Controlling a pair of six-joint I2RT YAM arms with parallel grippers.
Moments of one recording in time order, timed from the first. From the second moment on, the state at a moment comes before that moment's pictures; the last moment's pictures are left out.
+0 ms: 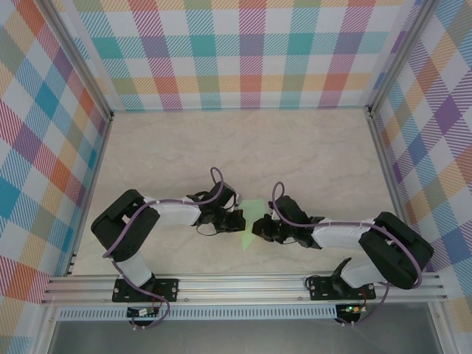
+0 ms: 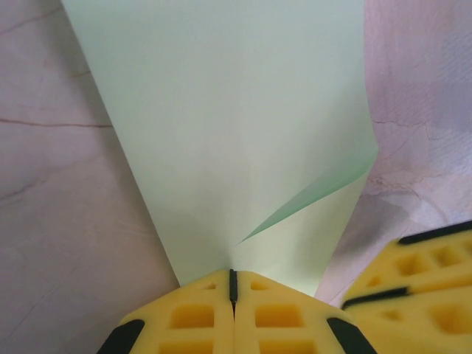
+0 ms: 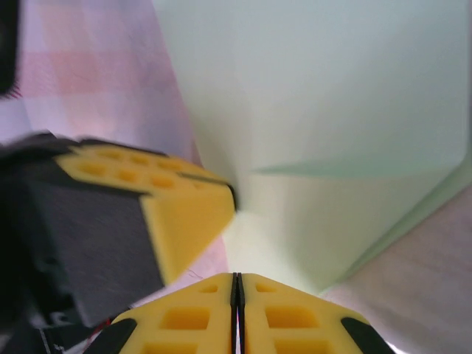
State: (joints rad) left arm -0.77 1.70 0.78 -0.12 0.44 -0.75; right arm 0.78 1.38 0.40 0.21 -0.39 1.15
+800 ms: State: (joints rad) left arm -0.77 1.70 0.78 -0.13 0.44 -0.74; right arm 0.62 1.40 0.40 0.22 -0.49 1.10
